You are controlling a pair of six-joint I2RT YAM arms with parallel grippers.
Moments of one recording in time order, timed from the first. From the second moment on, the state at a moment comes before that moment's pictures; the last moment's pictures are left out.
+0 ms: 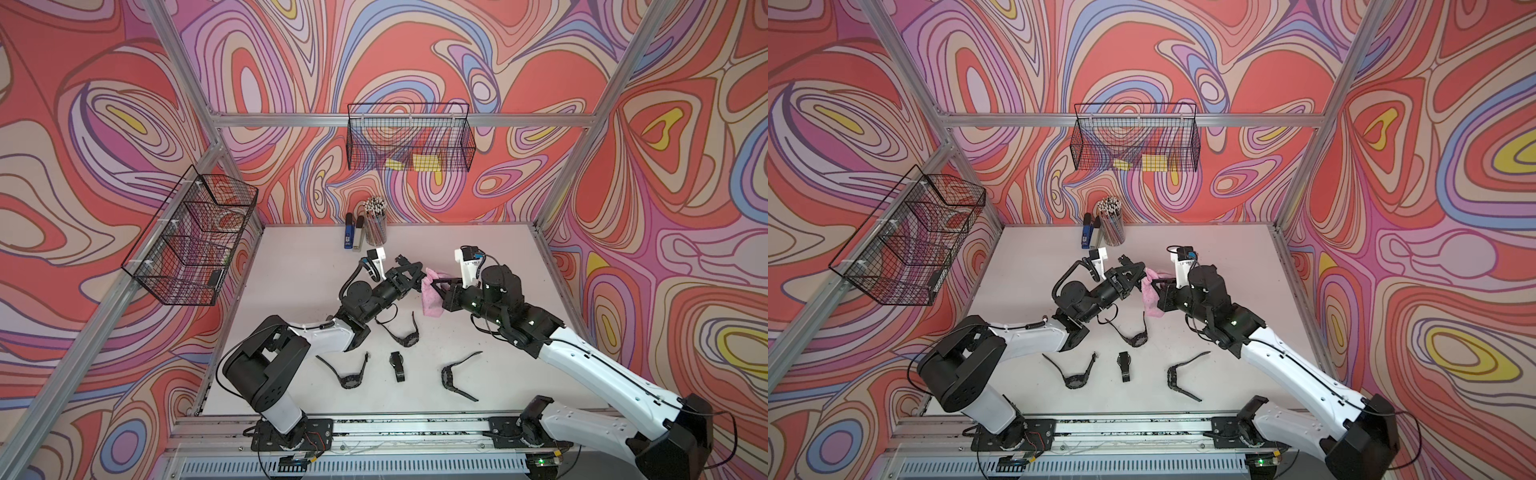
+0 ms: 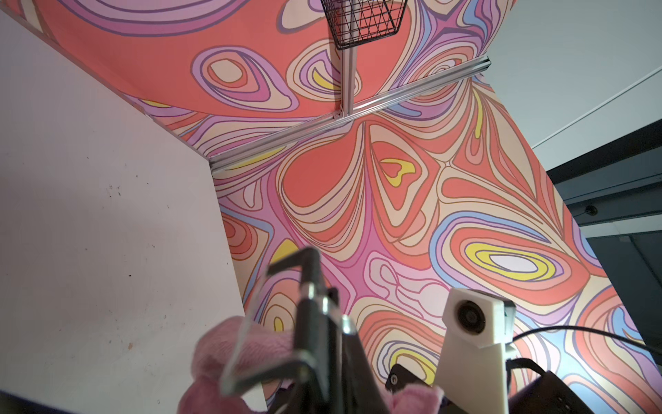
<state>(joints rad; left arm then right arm) -0.69 1.63 0.73 1.14 0.19 -1.33 0.66 1.11 0.91 -0.17 -0.08 0.50</state>
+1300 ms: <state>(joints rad) -0.74 1.50 0.69 1.10 -0.10 -1.39 0.76 1.22 0.96 0.00 0.04 0.42</state>
